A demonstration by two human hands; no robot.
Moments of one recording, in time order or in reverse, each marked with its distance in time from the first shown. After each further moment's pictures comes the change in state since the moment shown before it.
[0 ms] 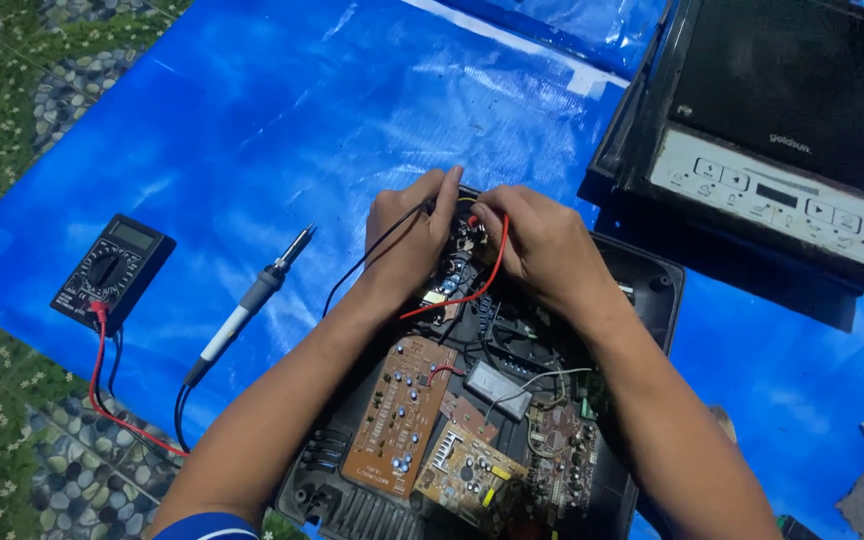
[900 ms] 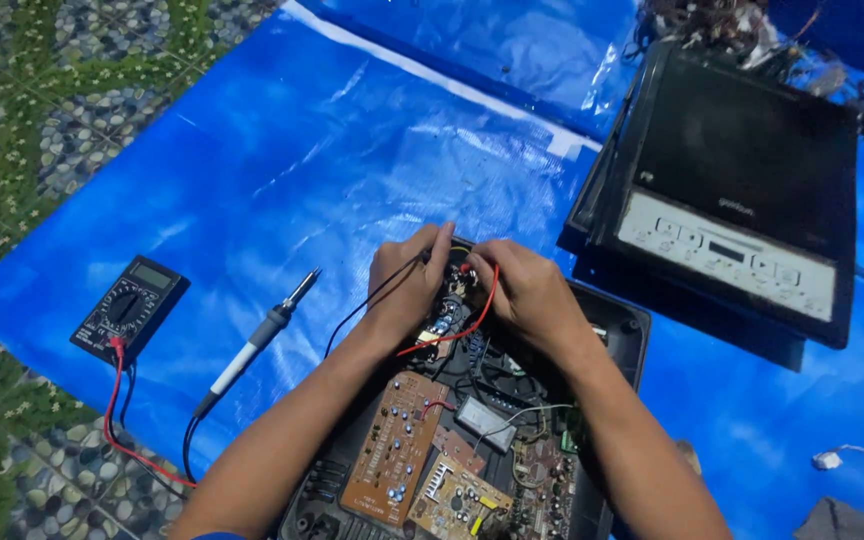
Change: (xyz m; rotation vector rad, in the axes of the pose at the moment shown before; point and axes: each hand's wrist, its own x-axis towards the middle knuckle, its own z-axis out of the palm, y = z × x) left_hand 0.002 0.003 -0.003 -0.021 -0.110 -0.122; right_hand 0.000 0.005 0.001 0.082 0.005 0.030
